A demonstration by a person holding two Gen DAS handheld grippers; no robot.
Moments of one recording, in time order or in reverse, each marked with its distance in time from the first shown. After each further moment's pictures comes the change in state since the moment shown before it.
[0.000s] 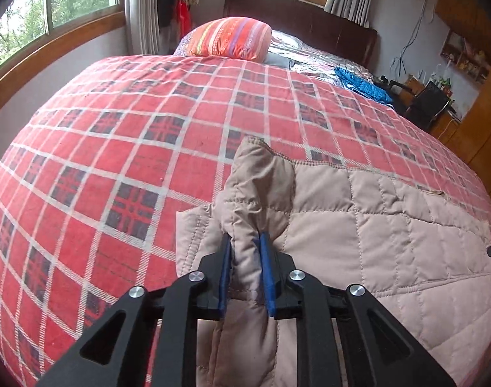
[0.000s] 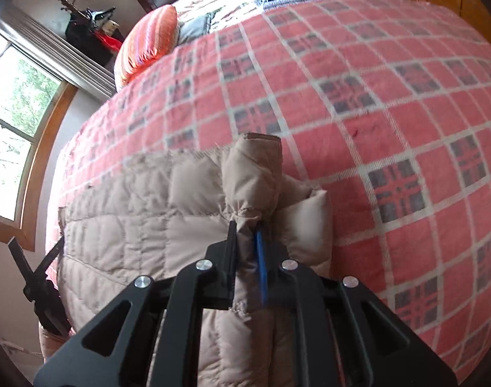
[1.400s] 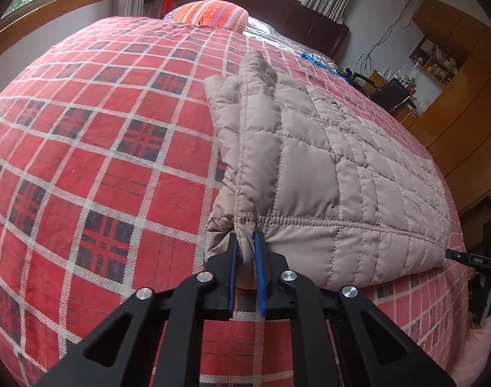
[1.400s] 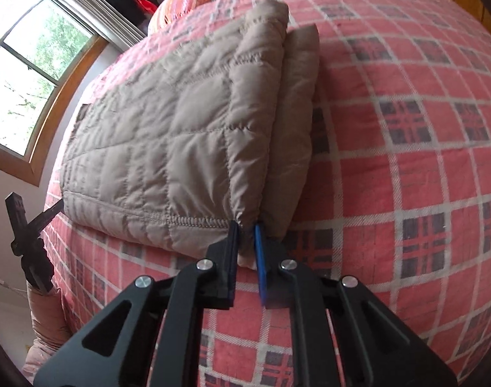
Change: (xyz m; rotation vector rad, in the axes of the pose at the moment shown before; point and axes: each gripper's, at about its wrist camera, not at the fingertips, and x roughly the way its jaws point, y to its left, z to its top) left arm -0.091 0.044 -0.133 -0.025 0.071 -0.219; right arm -0.043 -0.016 -0.157 -0.161 0.075 0.048
